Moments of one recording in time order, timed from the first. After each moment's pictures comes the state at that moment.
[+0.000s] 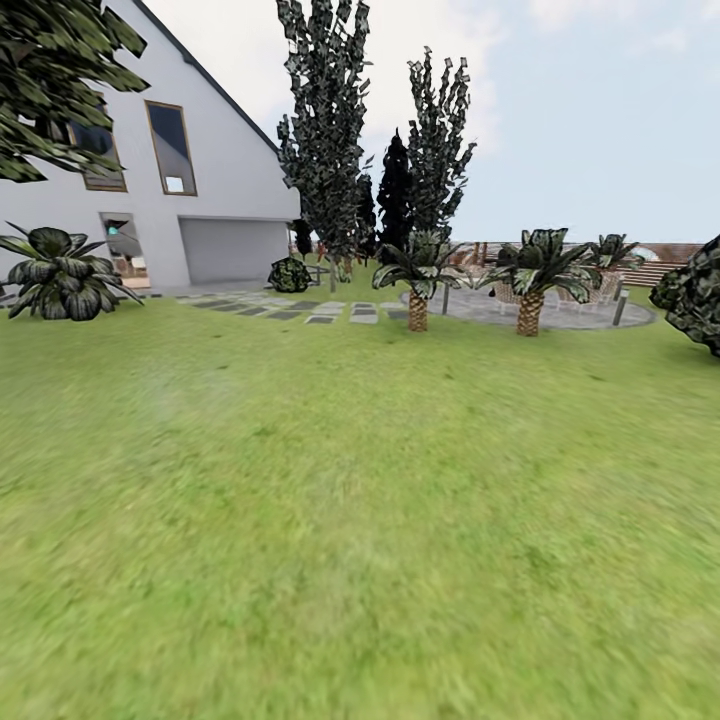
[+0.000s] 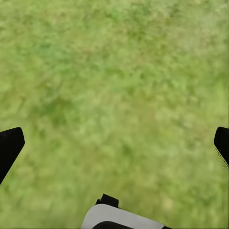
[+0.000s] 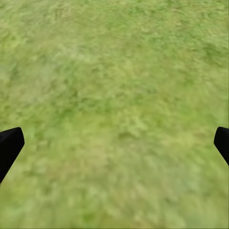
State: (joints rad) left arm 0.02 0.05 0.01 -0.31 0.39 -0.47 0.00; right arm -0.12 0.06 0.01 -0.24 0.00 -0.65 -0.11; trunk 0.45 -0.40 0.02
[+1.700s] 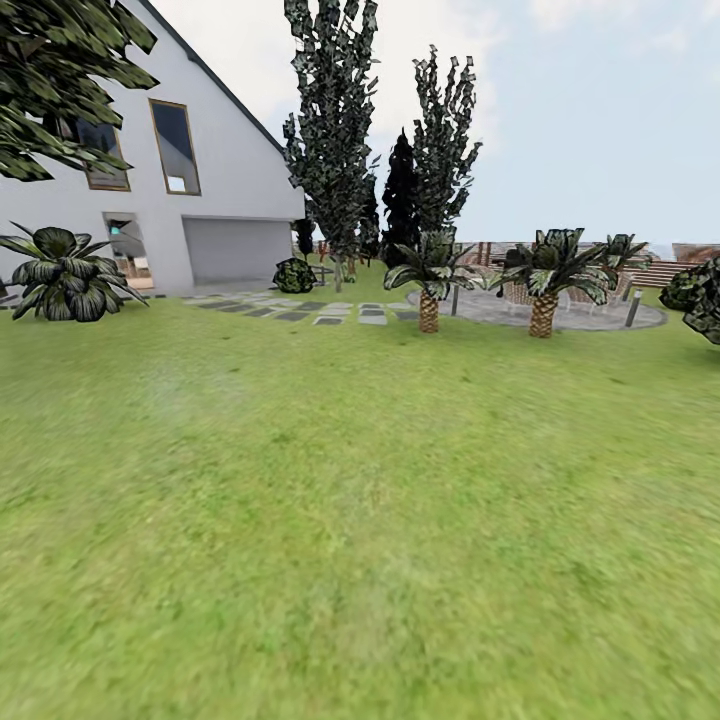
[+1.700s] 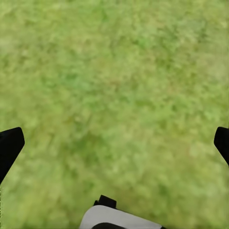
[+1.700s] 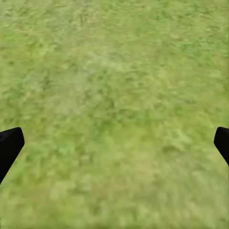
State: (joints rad) left arm 0.02 0.05 0.01 -0.31 0.38 -0.47 0.00; right arm -0.12 0.06 0.01 -0.24 0.00 -0.65 -0.10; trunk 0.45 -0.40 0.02
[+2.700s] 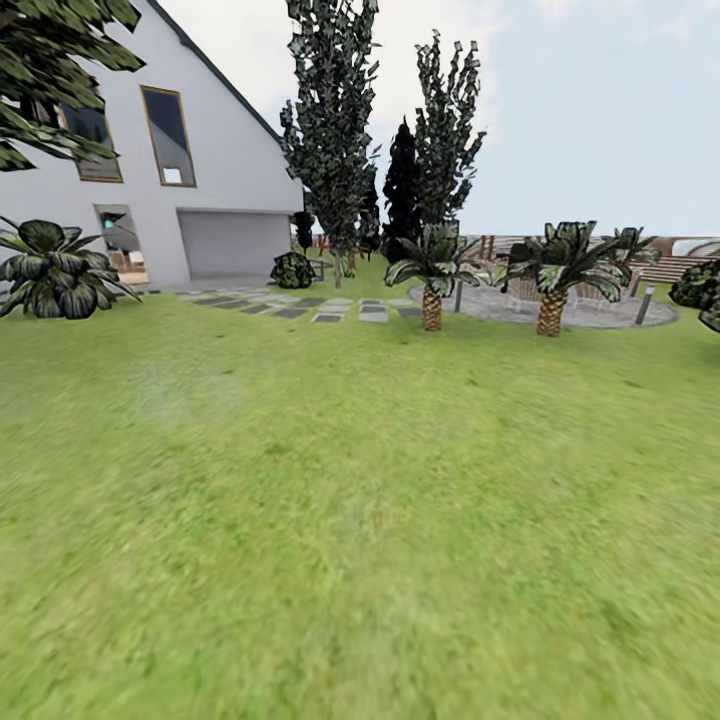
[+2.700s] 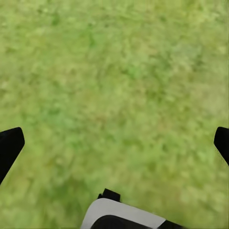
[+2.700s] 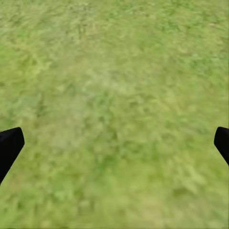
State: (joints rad) left arm 0.02 0.05 0.01 -0.31 0.38 -0.47 0.00; right arm -0.12 0.06 0.01 -0.24 0.00 -0.64 -0.11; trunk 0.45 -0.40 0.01
